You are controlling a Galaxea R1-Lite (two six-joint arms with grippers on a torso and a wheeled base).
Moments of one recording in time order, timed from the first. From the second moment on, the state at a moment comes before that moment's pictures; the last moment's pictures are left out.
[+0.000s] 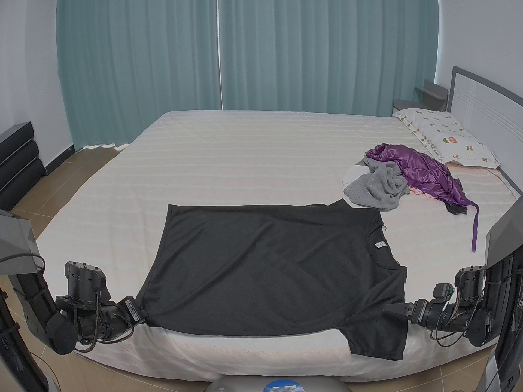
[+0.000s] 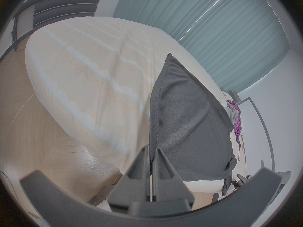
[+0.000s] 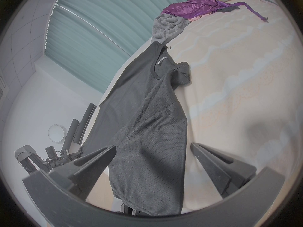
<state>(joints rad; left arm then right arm) -0.11 1.97 -0.15 -1.01 -0.13 -0.72 -0.01 2.31 -0.02 -1.55 0.52 0.49</state>
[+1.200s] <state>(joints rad) -0.11 1.96 -0.14 -1.00 -0.13 -0.69 -0.09 2.16 -0.02 -1.34 0.48 0.41</state>
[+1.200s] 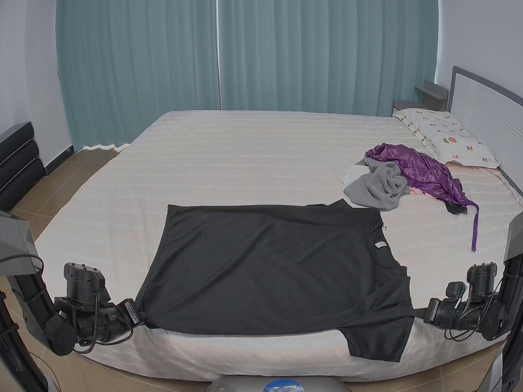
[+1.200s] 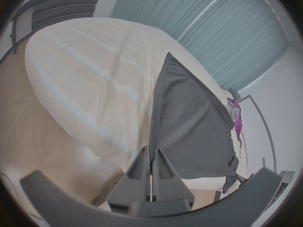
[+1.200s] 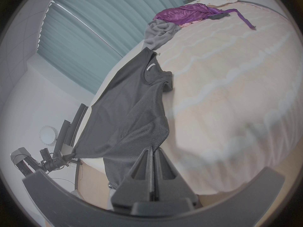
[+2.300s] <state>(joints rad) -0.10 1.88 -0.02 -0.99 -0.12 -0.51 -0.15 1.73 -0.02 -0.73 0.51 0.28</state>
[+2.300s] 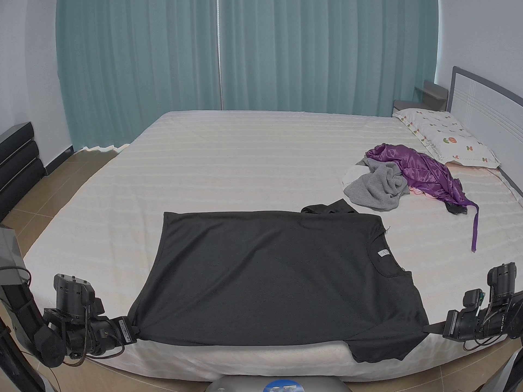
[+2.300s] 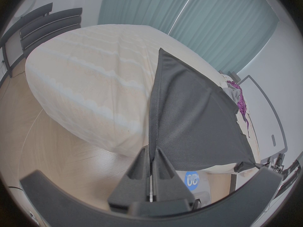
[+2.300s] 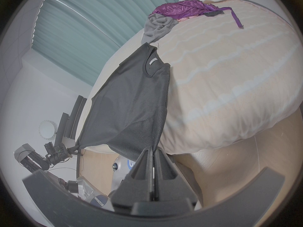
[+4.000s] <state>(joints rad) -0.10 1.66 -0.02 -0.68 -0.11 -0.50 -0.18 1.47 -0.02 -0.49 0.51 0.24</state>
